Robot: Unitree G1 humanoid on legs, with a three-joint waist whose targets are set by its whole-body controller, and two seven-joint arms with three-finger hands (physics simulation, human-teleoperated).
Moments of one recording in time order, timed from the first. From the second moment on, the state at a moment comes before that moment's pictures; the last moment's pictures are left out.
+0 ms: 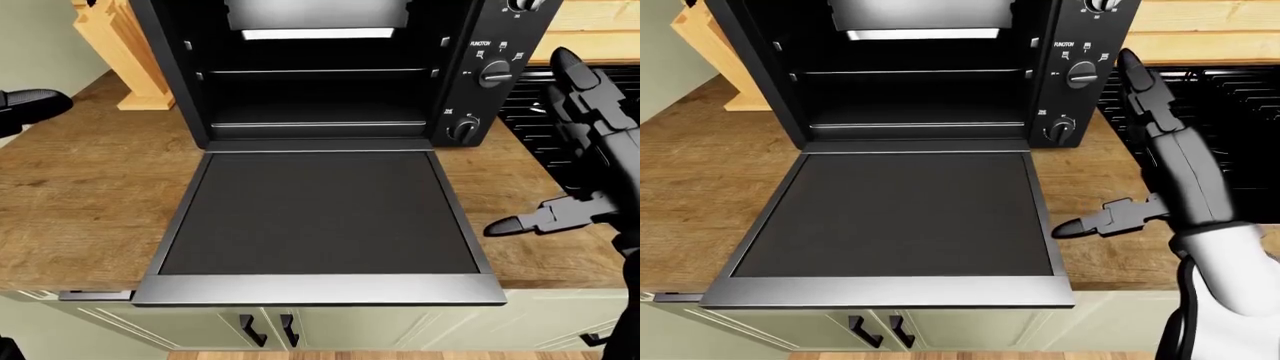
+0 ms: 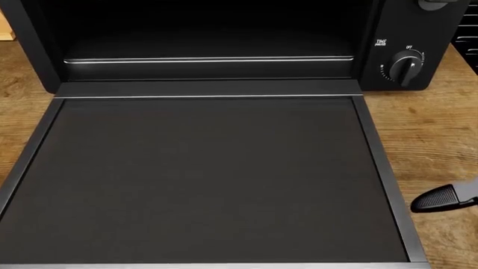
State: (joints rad) left arm -0.49 0.78 0.59 -0.26 -0.58 0.52 0.18; right arm -0.27 -0.43 -0.48 -0.77 -0.13 0.64 0.54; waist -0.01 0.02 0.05
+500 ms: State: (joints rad) left arm -0.49 0.78 0.59 -0.25 -0.58 0.52 0.18; right arm -0.22 -0.41 -0.48 -0.72 -0.19 0.52 0.58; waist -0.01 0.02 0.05
